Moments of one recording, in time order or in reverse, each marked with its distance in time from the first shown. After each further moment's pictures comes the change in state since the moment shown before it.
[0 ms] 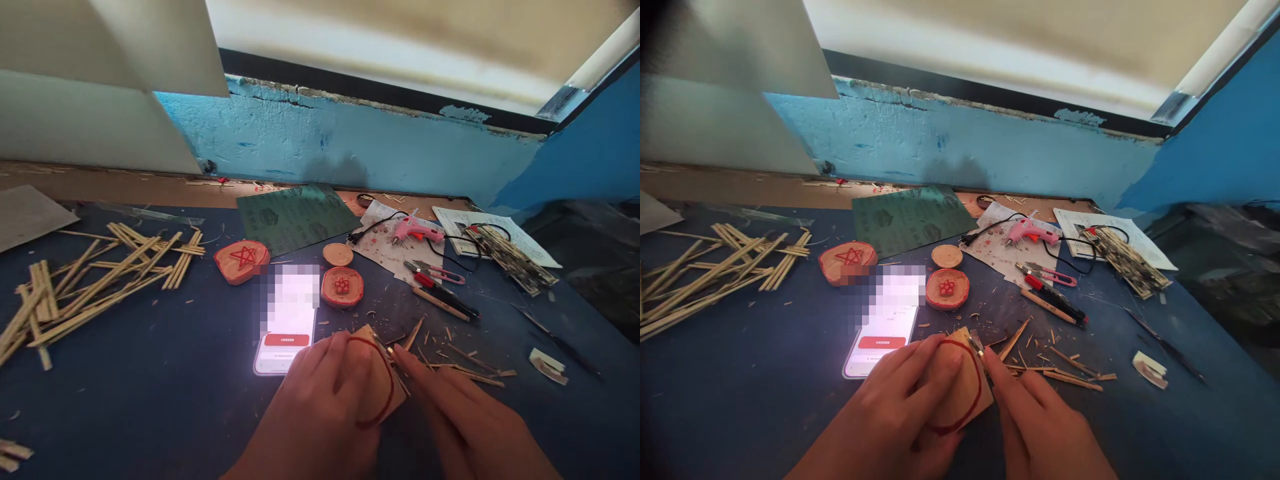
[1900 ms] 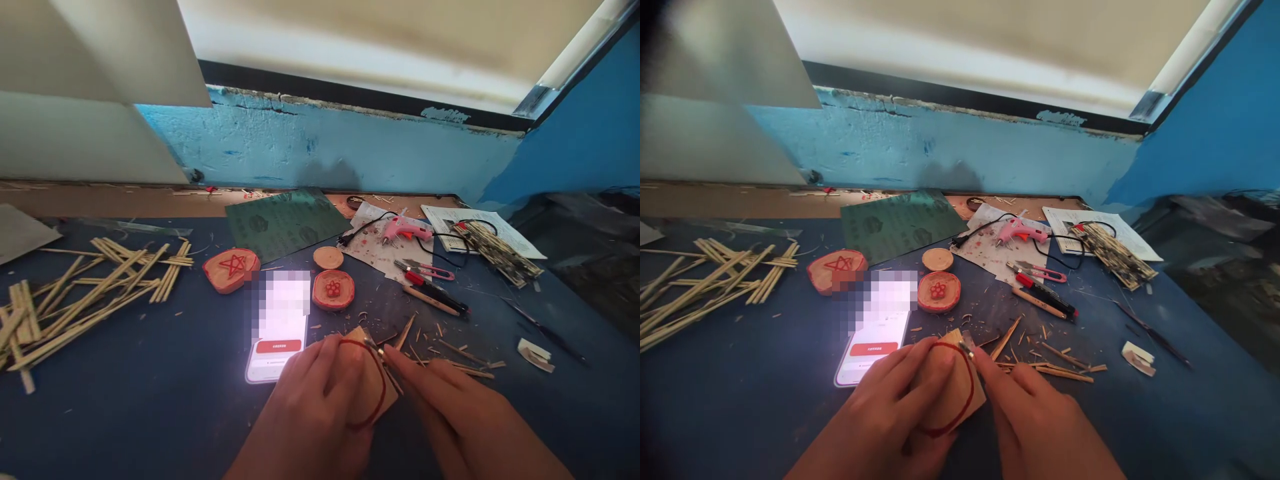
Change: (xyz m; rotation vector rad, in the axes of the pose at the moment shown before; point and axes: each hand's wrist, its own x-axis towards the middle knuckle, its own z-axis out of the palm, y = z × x) left_hand -0.002 0.000 -0.005 0.021 -0.021 0.025; right_hand 0.008 -0.007 -0.011 0.023 -0.106 0.033
